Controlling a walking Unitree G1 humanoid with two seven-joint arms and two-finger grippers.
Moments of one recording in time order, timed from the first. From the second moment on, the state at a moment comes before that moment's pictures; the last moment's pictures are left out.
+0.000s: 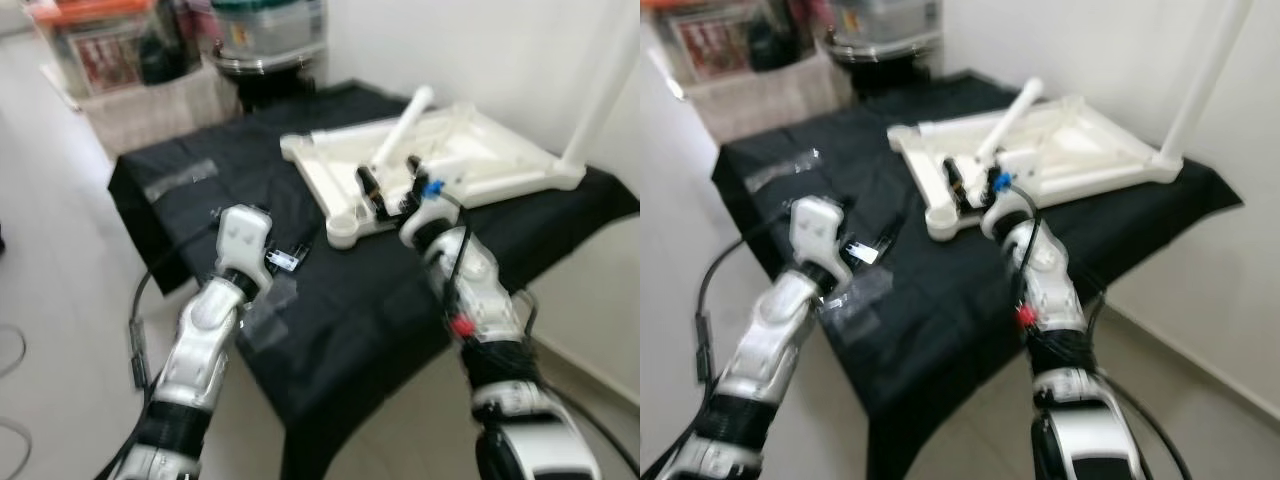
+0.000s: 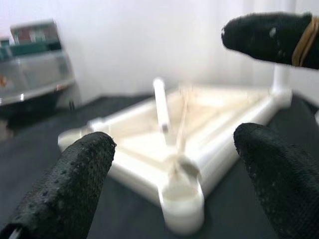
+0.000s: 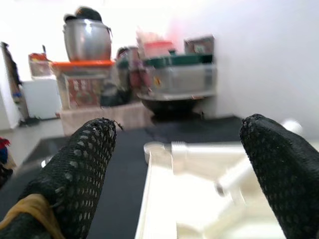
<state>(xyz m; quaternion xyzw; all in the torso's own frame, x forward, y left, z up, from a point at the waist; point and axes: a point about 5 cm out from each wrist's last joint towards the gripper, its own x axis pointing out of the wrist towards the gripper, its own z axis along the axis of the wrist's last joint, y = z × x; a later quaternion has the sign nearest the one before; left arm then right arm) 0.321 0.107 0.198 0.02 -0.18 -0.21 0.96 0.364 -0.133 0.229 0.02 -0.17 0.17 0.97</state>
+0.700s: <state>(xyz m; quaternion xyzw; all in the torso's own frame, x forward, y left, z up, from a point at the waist) 0.314 0.114 0.194 0.02 -0.14 -0.20 0.97 0.347 -0.120 0.228 -0.02 -0.15 0.22 0.96</state>
